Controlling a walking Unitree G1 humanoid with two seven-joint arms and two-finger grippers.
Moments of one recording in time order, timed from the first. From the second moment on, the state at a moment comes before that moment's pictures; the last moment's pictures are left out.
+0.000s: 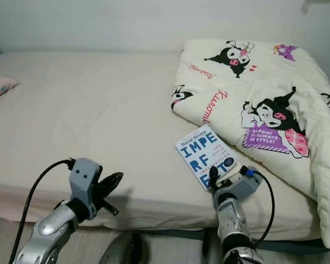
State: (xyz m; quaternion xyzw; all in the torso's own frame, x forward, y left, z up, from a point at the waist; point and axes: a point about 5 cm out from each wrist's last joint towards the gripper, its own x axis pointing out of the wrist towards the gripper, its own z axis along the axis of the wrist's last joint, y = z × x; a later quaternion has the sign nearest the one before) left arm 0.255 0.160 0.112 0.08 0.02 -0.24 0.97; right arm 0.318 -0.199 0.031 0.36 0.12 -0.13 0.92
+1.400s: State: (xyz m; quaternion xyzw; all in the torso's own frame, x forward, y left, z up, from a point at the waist) left arm 0.255 0.167 0.121 0.09 0.00 -0.13 0.99; right arm 0.328 -0.212 0.042 0.53 0.04 -0.12 0.84
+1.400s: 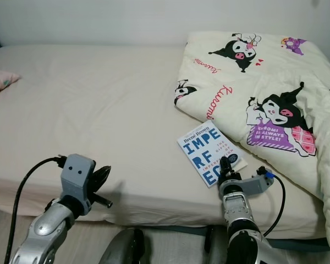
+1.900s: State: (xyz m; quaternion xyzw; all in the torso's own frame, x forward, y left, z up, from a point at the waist) left arm 0.260 0.166 0.127 0.09 -0.01 -0.12 0.99; right arm 0.326 -0.212 0.040 0.52 0.04 -0.12 0.84
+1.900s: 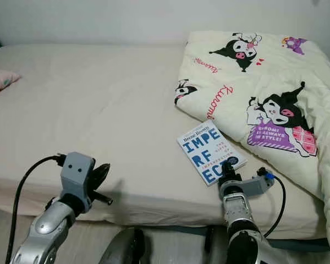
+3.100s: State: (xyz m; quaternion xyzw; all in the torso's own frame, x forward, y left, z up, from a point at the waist) left arm 0.302 0.192 0.115 -0.02 0.00 -0.02 1.00; right arm 0.305 -0.178 0.077 0.32 0.03 0.17 0.93
